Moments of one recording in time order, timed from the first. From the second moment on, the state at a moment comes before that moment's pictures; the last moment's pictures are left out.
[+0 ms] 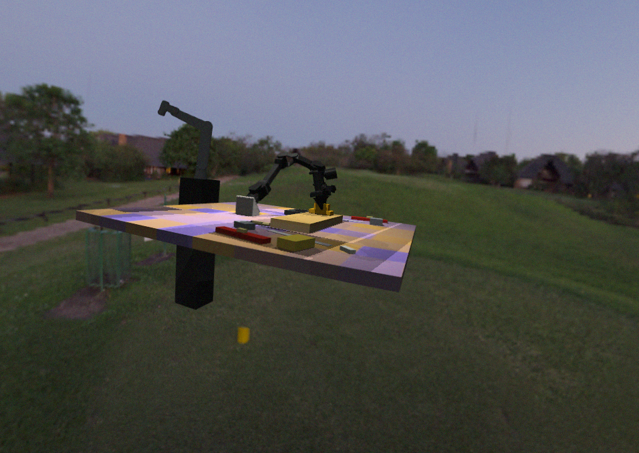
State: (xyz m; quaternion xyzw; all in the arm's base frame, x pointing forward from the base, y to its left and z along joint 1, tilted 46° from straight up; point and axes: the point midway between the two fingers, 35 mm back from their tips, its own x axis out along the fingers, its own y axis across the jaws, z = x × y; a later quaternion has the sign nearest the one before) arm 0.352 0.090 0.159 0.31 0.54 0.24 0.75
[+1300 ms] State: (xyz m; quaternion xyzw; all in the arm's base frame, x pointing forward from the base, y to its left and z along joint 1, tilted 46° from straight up) arm 0.353 -0.018 0.048 0.31 0.54 0.24 0.75
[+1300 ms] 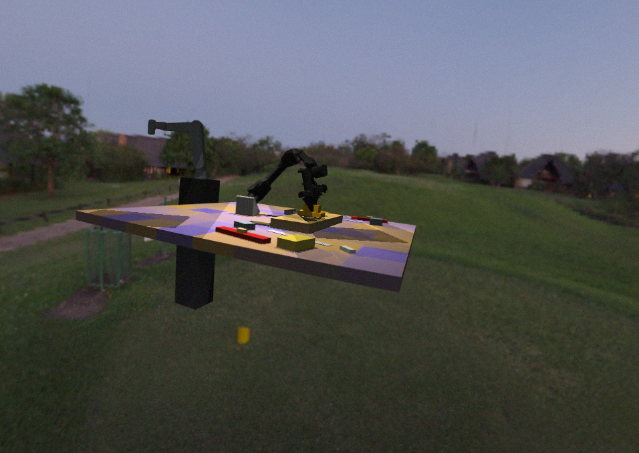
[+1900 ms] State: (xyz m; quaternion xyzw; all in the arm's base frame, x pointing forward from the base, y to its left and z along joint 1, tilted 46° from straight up) arm 0.354 -0.068 -0.002 0.31 0.54 0.23 0.75
